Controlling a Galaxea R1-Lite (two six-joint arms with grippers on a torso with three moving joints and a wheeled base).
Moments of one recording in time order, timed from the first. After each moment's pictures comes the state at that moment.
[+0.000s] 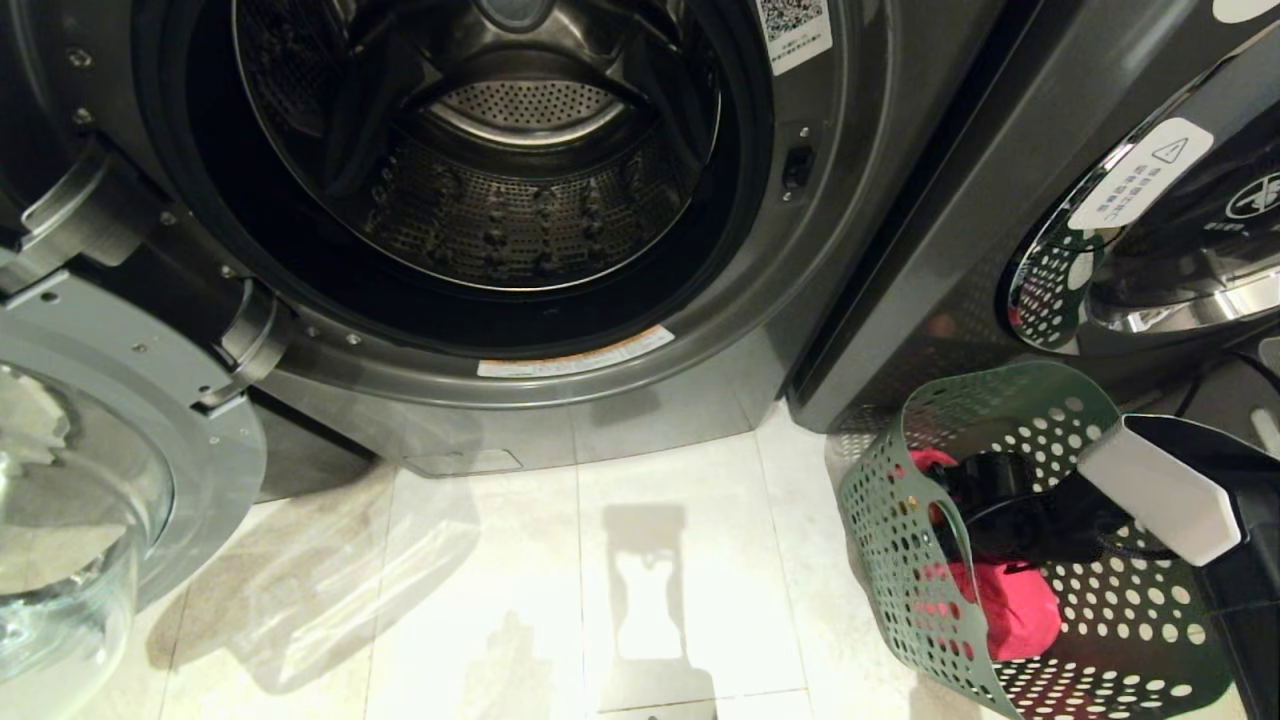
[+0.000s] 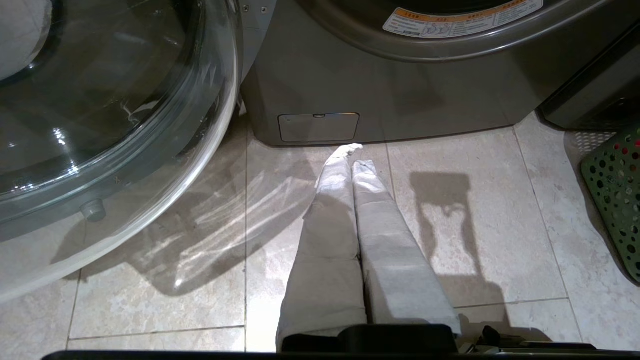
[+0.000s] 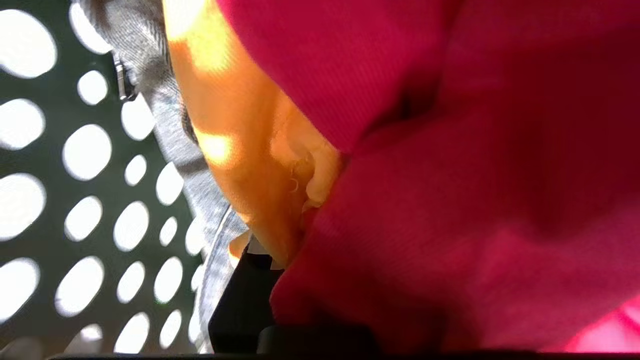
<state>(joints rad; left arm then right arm) 0.00 0.00 0.00 -0.11 0.01 -0.03 -0.15 2.66 -1.41 -0.39 0.07 -0.11</state>
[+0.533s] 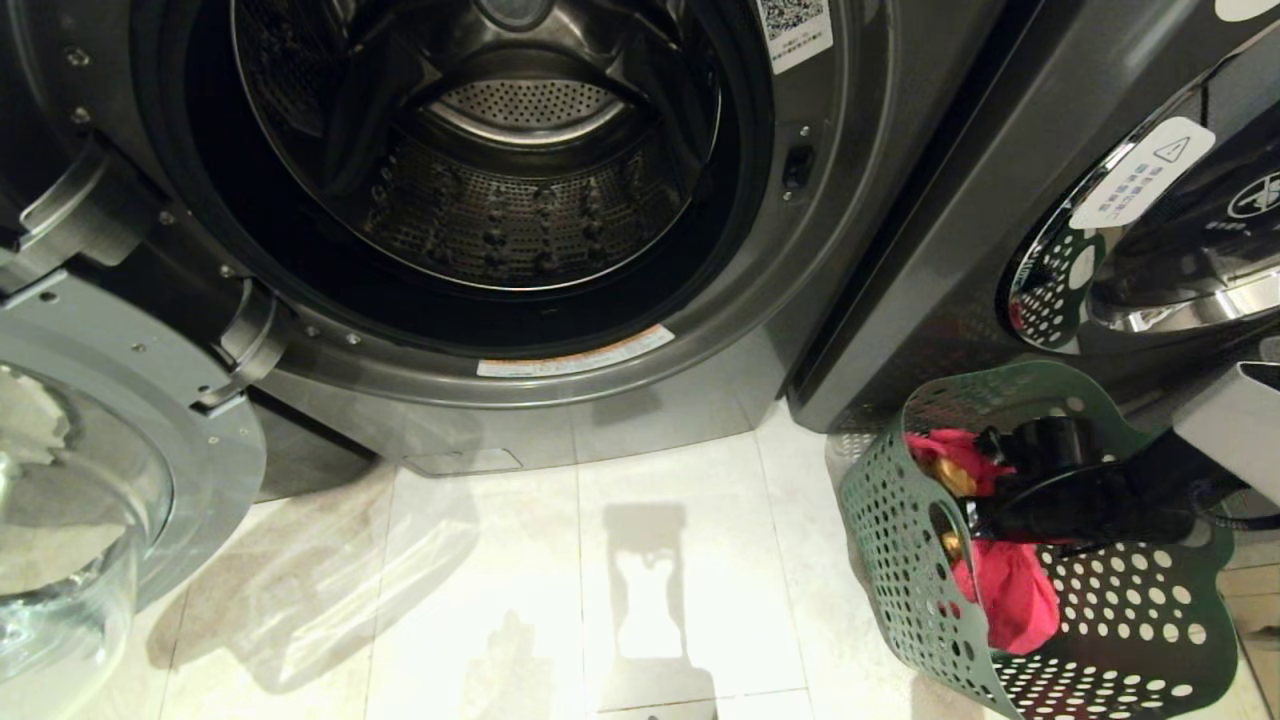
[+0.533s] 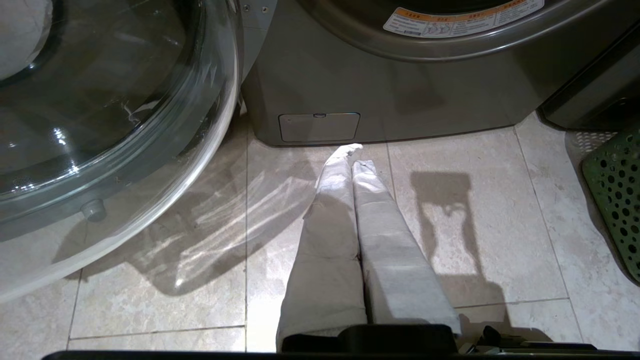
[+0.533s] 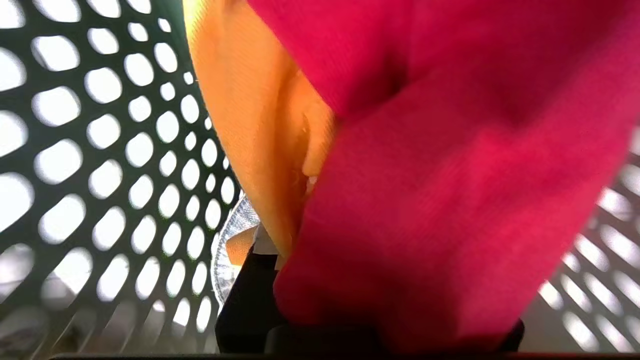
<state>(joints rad) 0.00 0.00 0.00 -0.11 0.01 -0.03 -0.19 2.36 -1.16 -0.39 0.07 -0.04</state>
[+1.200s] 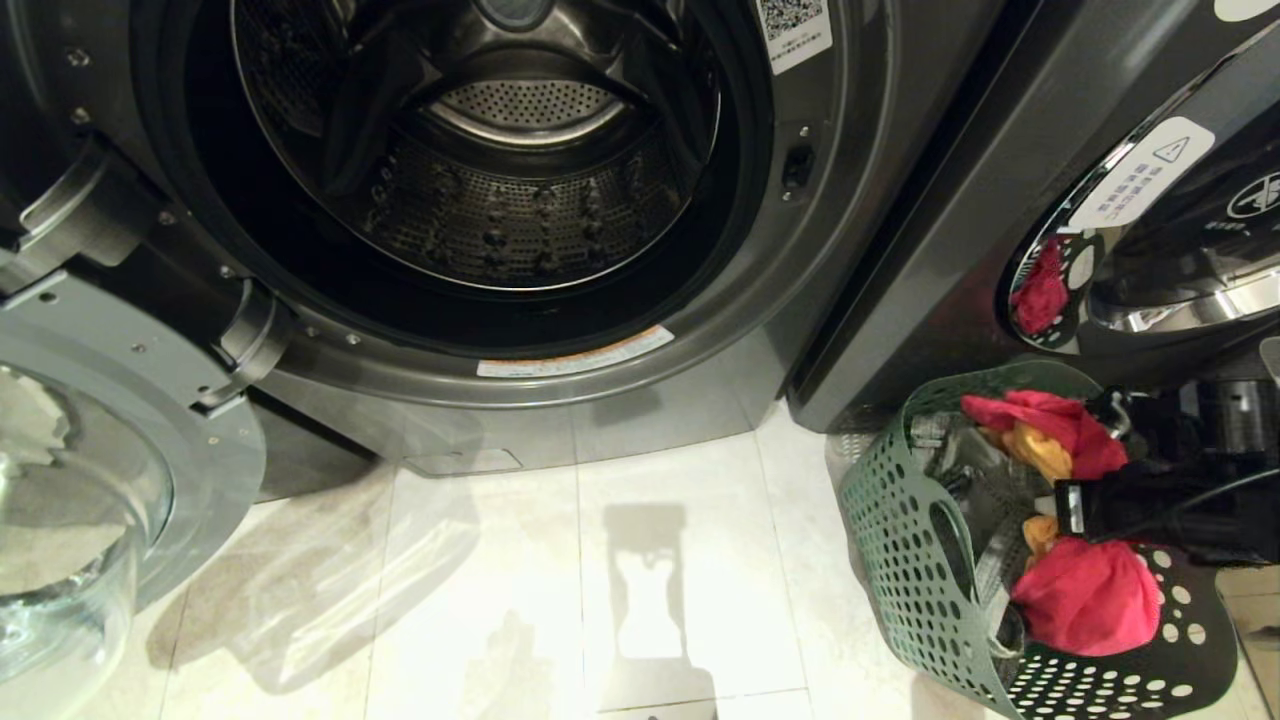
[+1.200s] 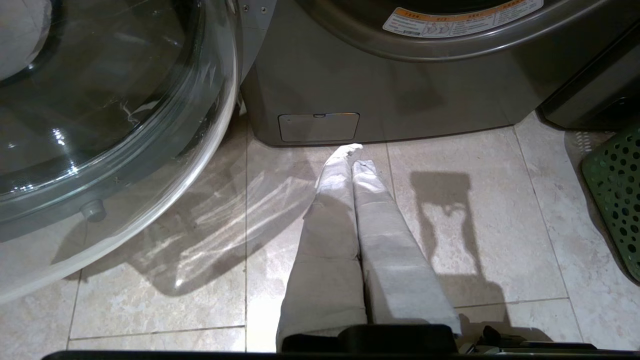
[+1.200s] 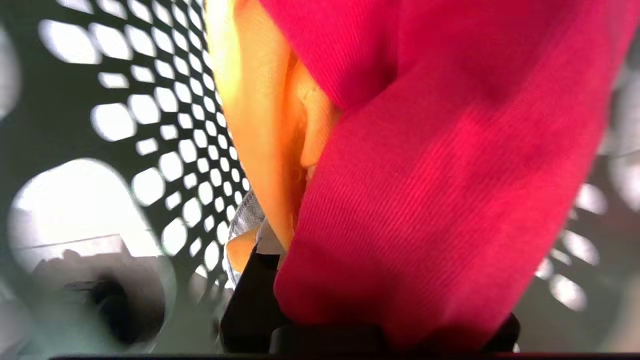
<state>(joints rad) 0.00 0.00 0.00 -0.11 0.01 -0.03 -0.20 1.78 -0.74 -0.39 0.08 -0.05</state>
